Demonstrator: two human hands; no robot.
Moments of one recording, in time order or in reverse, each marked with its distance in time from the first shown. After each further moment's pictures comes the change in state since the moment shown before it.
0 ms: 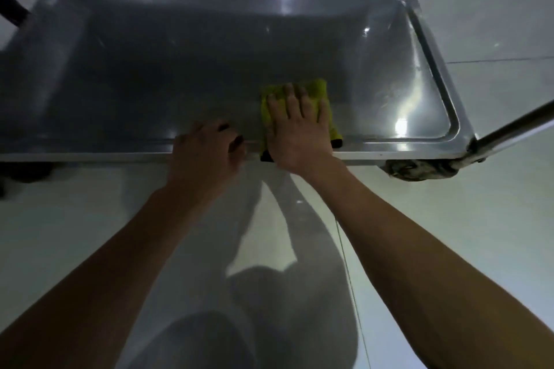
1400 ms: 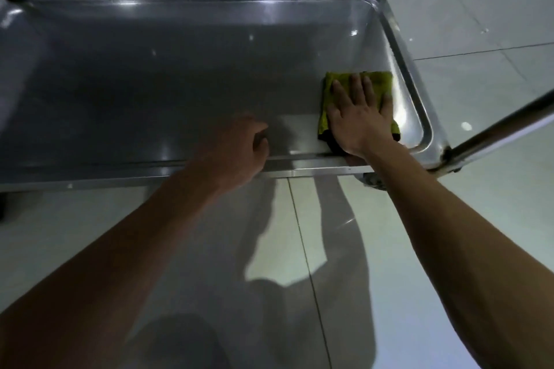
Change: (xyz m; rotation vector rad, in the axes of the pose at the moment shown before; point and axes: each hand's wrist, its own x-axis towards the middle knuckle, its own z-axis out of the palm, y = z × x) left_hand 0.067 0.110 0.022 -0.218 -0.113 0.126; right_hand 0.016 0.202 -0.011 0.079 0.010 0.231
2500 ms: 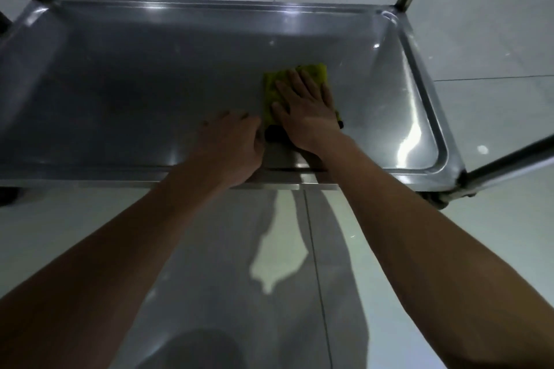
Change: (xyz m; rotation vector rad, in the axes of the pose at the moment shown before) left_hand 0.000 -0.017 -0.038 0.254 -0.025 -0.138; right_hand 0.041 -0.122 0.016 0.130 0.043 -0.314
